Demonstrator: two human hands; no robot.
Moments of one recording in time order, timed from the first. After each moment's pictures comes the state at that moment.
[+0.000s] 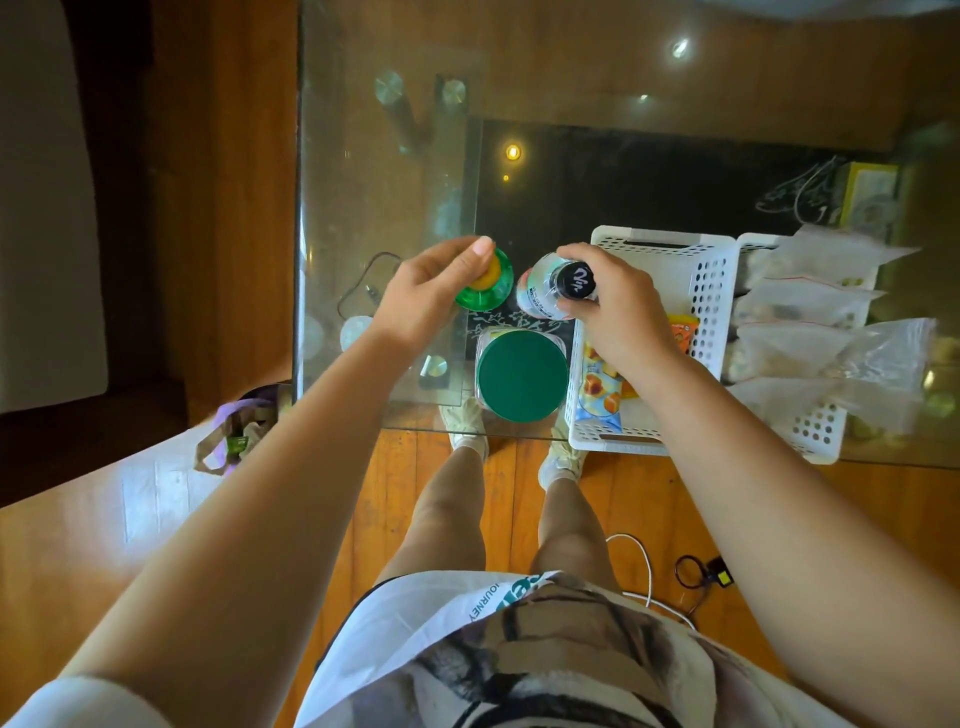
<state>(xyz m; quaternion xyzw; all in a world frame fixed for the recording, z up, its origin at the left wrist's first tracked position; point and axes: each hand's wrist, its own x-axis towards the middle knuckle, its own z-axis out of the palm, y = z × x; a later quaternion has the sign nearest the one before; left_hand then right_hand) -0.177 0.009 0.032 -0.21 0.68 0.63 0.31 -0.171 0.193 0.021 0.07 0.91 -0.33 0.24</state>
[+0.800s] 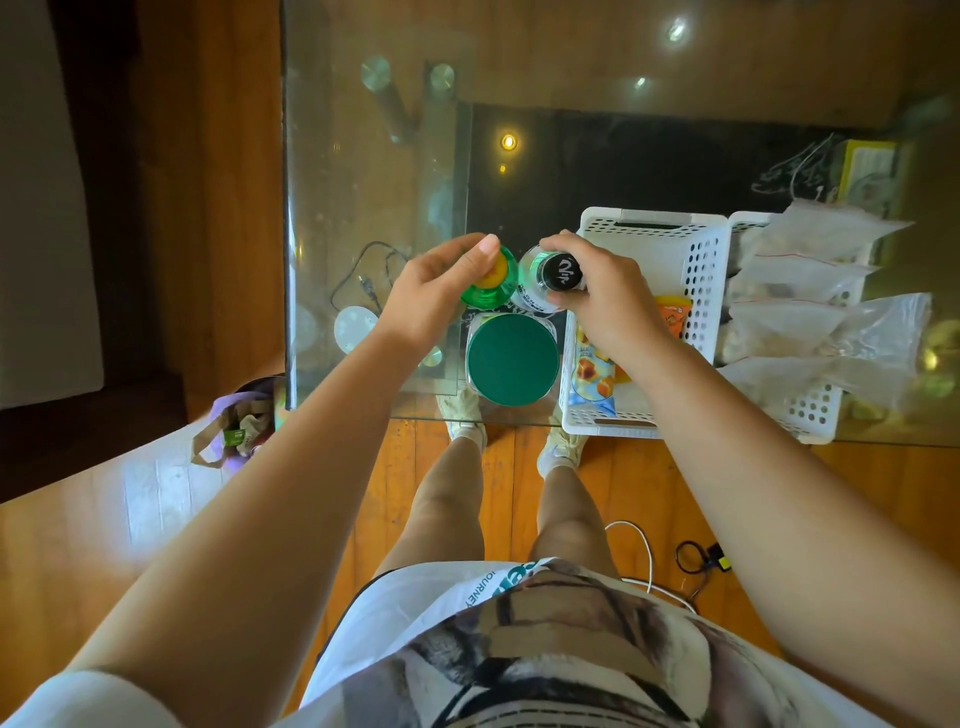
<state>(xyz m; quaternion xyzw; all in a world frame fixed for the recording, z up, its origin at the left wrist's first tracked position) -0.163 0.024 0.029 -0.20 0.69 0.62 0.32 -0.164 0.197 0.022 0.05 0.90 -0.34 0.27</state>
